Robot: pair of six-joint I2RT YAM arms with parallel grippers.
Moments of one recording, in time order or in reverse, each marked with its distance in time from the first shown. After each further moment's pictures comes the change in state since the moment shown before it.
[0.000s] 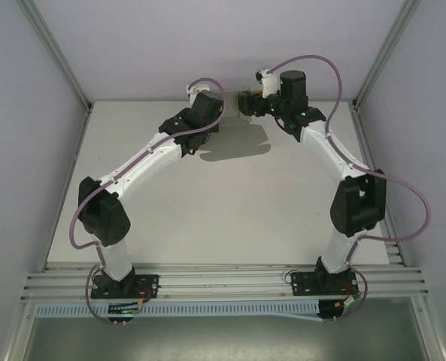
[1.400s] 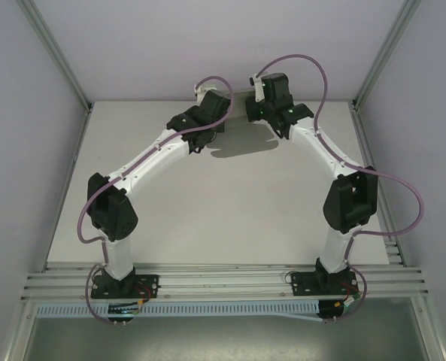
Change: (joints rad) left arm -0.019 0.072 0.099 -0.074 -0.007 -0.015; right arm 0.085 0.044 0.101 -0.257 0.430 0.031
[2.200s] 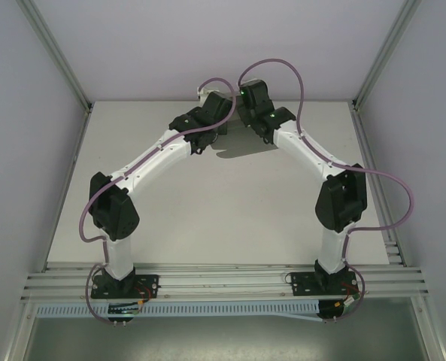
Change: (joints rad) left arm -0.009 0.010 0.006 -0.011 0.040 -0.019; right arm 0.114 0.050 0.041 -0.053 0.450 -0.127
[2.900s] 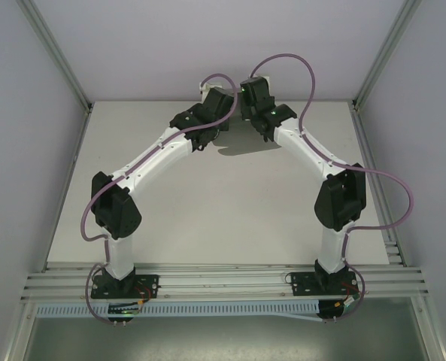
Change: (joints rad) left arm -0.002 0.023 0.059 -0.005 -0.004 0.035; right arm -0.006 0.006 0.029 0.000 0.007 0.249
